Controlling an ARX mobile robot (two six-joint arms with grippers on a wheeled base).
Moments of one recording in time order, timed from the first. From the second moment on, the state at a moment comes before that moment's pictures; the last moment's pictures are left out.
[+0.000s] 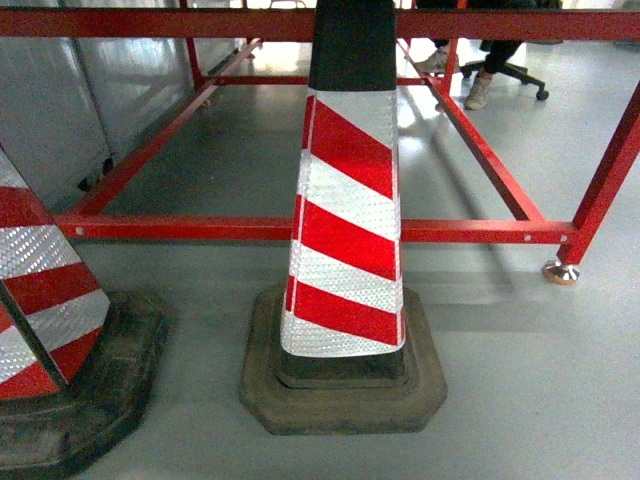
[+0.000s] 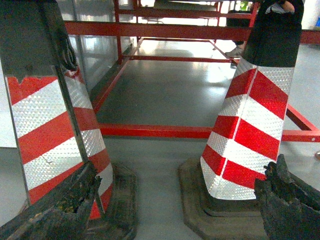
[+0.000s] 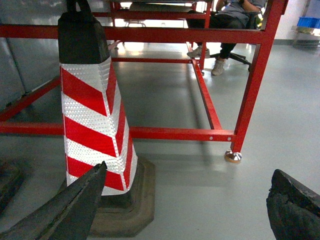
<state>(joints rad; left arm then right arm) 0.00 0.01 0.01 -0.01 0.00 -0.01 0.00 0.00 0.01 0.00 0.00 0.00</state>
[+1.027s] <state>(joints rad) 0.00 0.01 0.01 -0.01 0.00 -0.01 0.00 0.00 0.01 0.00 0.00 0.00</state>
